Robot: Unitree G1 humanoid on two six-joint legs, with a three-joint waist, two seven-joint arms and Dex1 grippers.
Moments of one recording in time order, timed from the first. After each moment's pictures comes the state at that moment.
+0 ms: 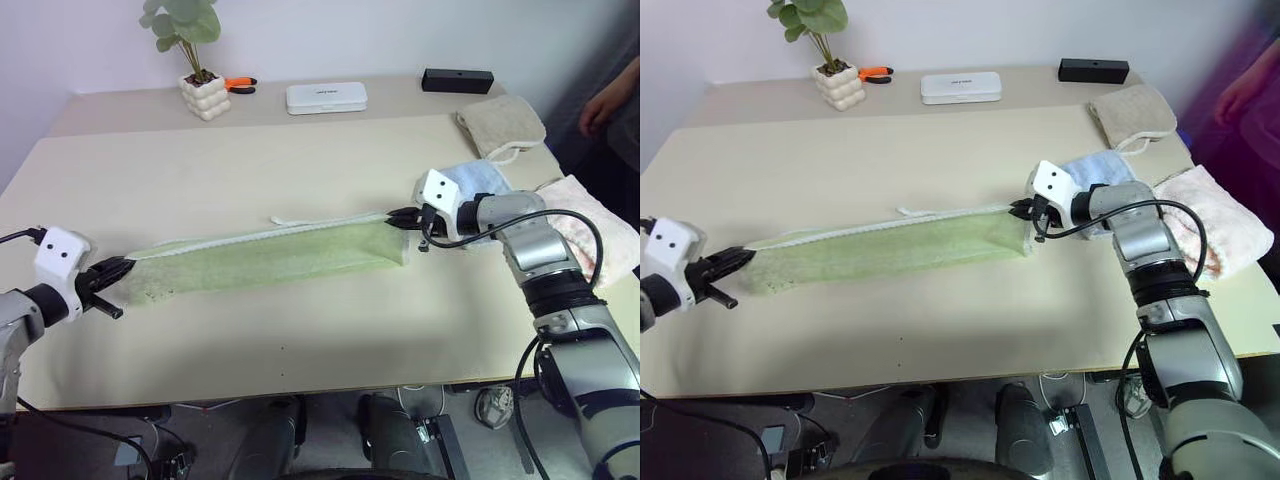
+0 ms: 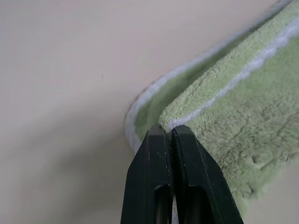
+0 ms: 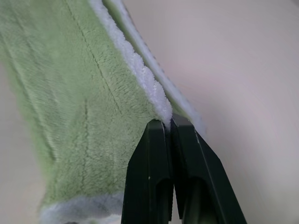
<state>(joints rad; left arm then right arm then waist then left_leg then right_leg) -0.04 0.86 0.39 0.06 -0.31 0.36 -0.81 -0.82 -0.61 0.20 0.59 0.04 0.03 1.08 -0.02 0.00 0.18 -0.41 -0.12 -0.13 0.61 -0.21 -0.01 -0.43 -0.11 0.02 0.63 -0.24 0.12</state>
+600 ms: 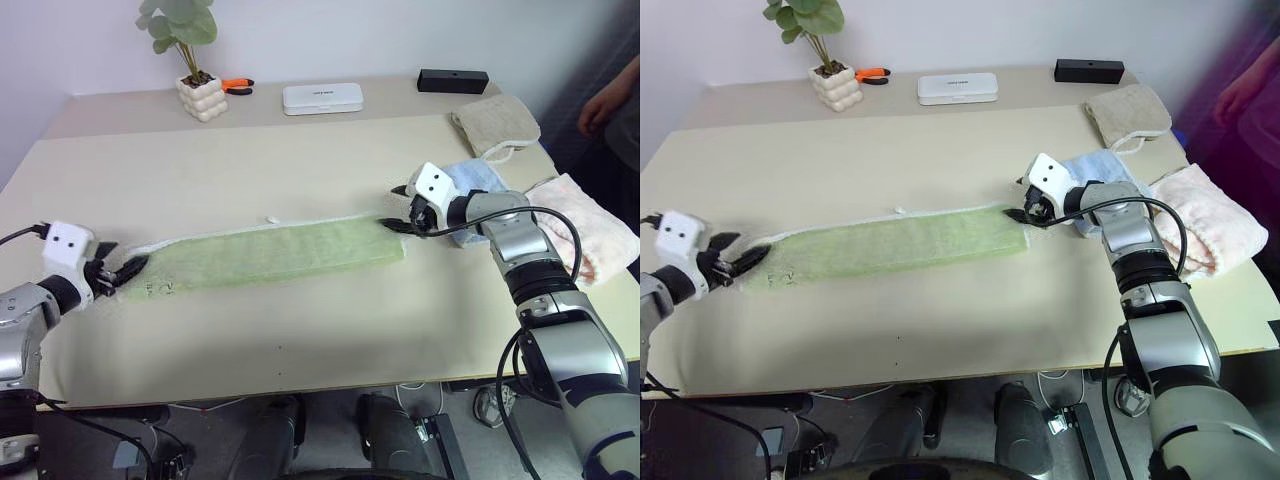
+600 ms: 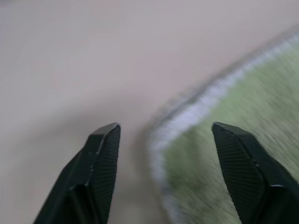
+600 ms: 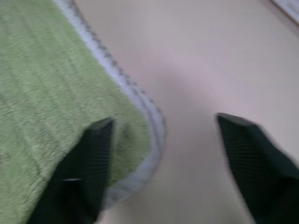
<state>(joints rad) -0.13 0.79 0.44 0.18 -0.33 0.35 -0.67 -0.87 -0.57 0.15 0.73 -0.01 -0.04 0.94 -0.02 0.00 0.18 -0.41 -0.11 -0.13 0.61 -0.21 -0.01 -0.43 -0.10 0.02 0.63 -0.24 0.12</state>
